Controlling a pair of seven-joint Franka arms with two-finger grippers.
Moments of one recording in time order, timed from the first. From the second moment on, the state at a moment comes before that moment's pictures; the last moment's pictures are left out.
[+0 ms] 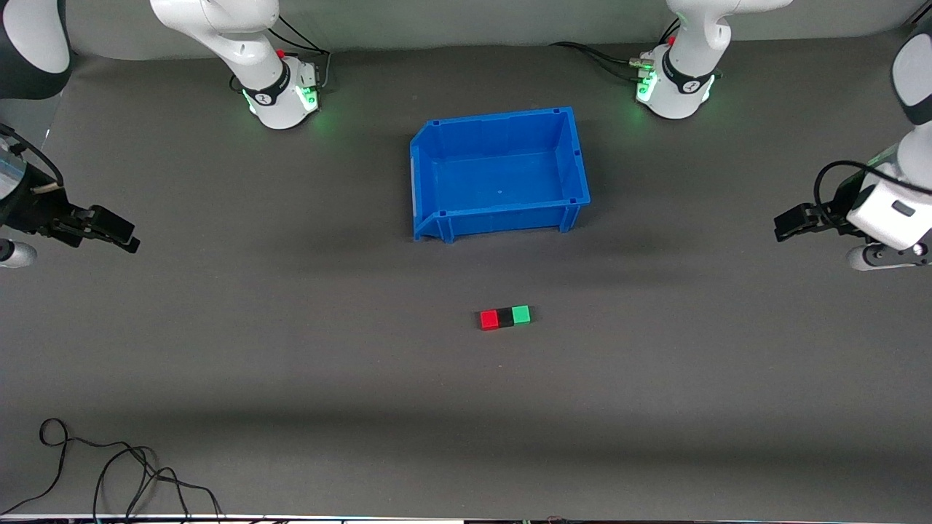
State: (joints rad) left arm 0.02 0.02 -0.04 -1.73 0.03 1.69 -0.10; right arm -0.06 0.00 0.02 -1.68 -0.01 1.72 0.08
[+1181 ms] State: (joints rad) left arm 0.03 0.04 -0.03 -1.72 0.03 1.68 0.00; right arm 0.03 -0.01 -0.08 -1.65 -0.01 1.62 -0.02
